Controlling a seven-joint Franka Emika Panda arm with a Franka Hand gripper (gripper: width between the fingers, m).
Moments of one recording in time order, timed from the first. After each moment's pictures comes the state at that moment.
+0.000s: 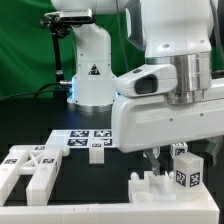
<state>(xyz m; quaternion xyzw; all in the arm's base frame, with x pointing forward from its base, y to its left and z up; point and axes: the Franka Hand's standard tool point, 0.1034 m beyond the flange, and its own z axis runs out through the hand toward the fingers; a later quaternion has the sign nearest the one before) 0.651 0.111 0.070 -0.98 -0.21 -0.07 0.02</state>
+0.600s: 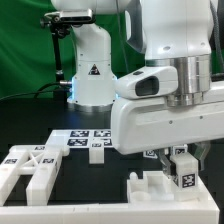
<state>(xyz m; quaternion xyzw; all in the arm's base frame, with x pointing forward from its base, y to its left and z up) 0.650 0.112 0.070 -1.00 -0.05 -0.06 0.04</state>
